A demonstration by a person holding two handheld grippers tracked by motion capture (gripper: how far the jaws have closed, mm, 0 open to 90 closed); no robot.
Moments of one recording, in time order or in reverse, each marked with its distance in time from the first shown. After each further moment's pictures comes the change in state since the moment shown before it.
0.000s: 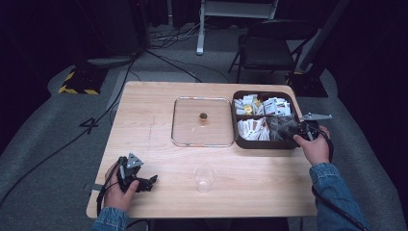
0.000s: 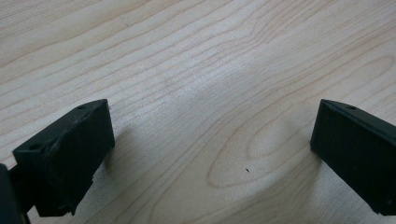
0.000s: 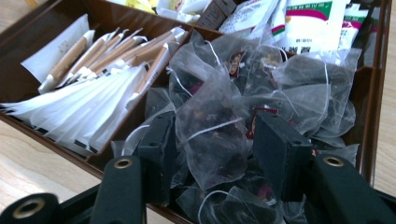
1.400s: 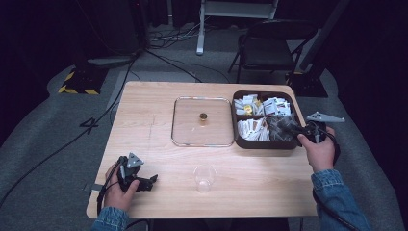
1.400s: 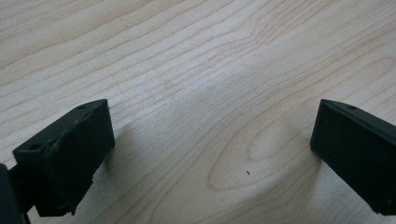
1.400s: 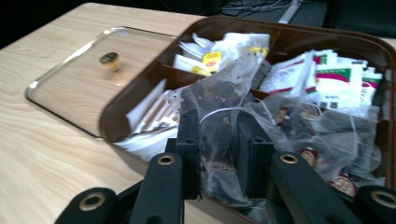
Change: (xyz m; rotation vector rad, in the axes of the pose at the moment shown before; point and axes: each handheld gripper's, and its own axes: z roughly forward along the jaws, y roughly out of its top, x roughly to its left) left arm 0.000 0.001 0.001 0.002 -0.003 -0.003; right arm 0.036 0.013 -0.048 -0.183 0.100 0.016
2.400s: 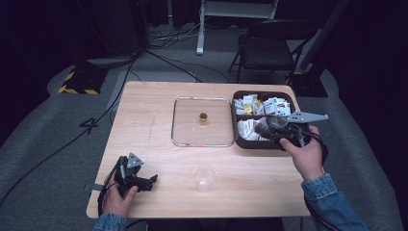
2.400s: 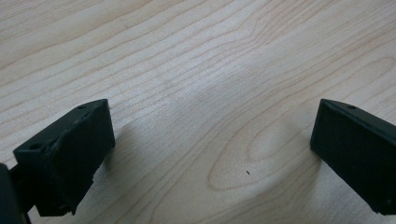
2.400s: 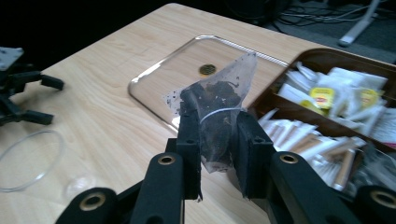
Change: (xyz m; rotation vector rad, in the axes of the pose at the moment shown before) left arm 0.000 0.000 0.000 -0.003 0.004 0.002; right arm 0.095 0.037 -0.008 0.026 0.192 -0.140
